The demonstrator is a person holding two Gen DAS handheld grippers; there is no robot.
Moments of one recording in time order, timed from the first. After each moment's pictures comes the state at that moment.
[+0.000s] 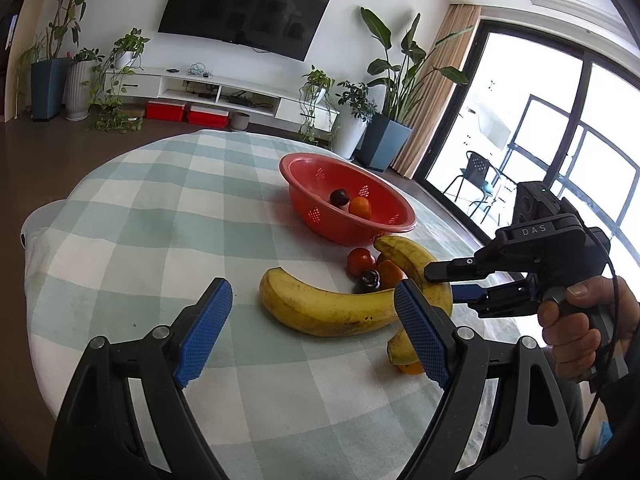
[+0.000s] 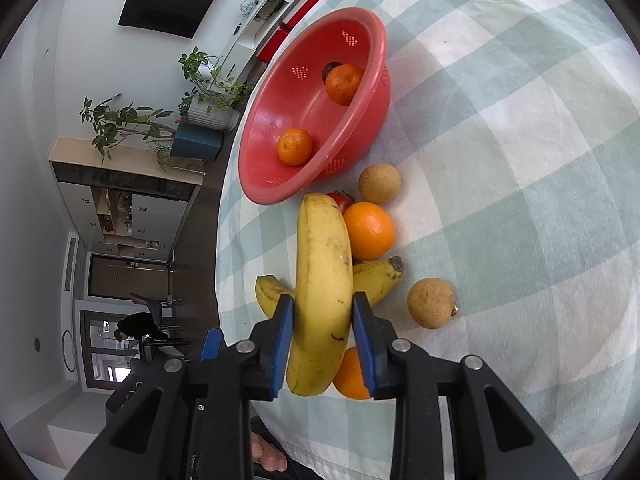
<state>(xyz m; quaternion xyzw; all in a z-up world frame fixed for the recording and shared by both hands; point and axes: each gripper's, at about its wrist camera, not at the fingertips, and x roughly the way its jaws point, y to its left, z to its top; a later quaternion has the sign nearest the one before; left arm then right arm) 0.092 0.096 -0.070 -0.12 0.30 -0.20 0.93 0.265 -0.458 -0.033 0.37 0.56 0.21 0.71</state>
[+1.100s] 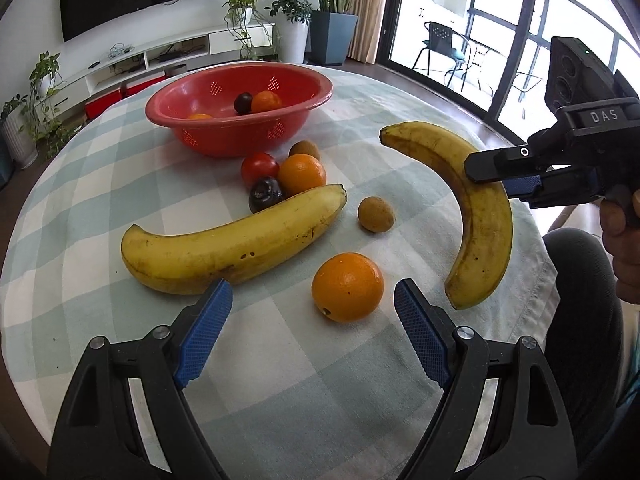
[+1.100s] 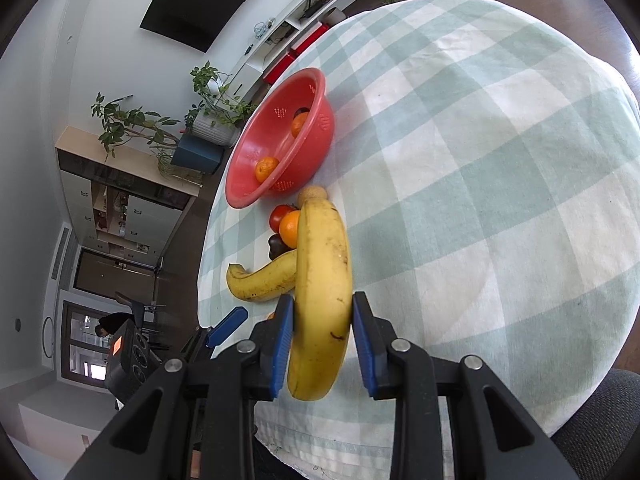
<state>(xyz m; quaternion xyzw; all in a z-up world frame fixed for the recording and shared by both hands) 0.101 -0.030 -0.101 0.08 0.42 -0.27 0.86 0.212 -0.528 -0.022 0.34 0.52 0.20 0.76</state>
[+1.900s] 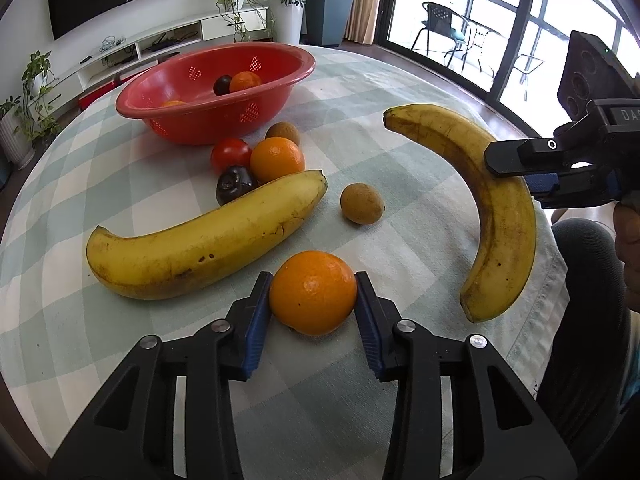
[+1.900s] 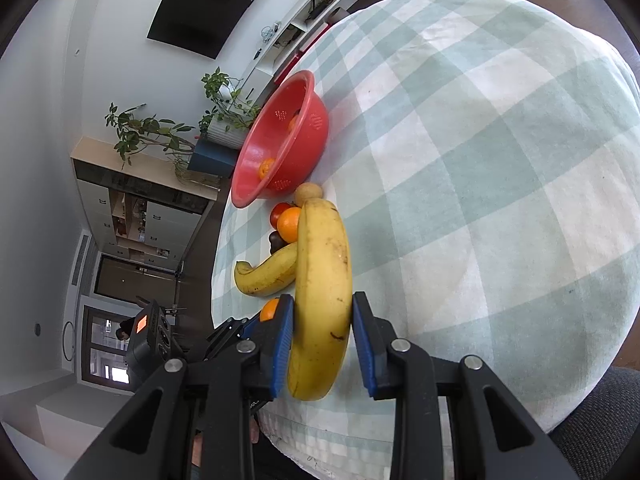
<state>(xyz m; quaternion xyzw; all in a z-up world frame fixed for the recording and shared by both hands) 0.117 -0.052 -0.116 0.10 0.44 -0.27 0.85 0.204 -0.547 -0.036 0.37 0.50 0.23 0.74</state>
